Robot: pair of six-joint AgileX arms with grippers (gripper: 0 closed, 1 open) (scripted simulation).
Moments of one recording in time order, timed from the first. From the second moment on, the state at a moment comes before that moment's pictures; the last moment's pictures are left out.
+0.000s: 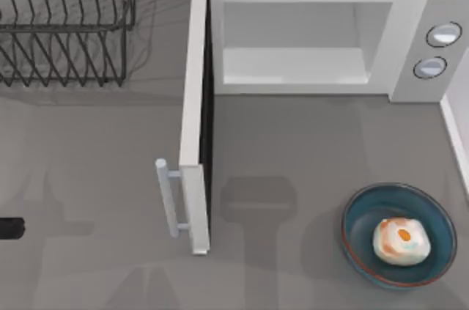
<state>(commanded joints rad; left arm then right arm) 0.00 0.00 0.00 0.00 0.00 0.00 0.00 0.00 0.00 0.00 0.00 0.00</state>
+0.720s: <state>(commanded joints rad) 0.00 0.00 0.02 -0.02 0.00 0.00 0.00 0.00 0.00 0.00 0.00 0.00</state>
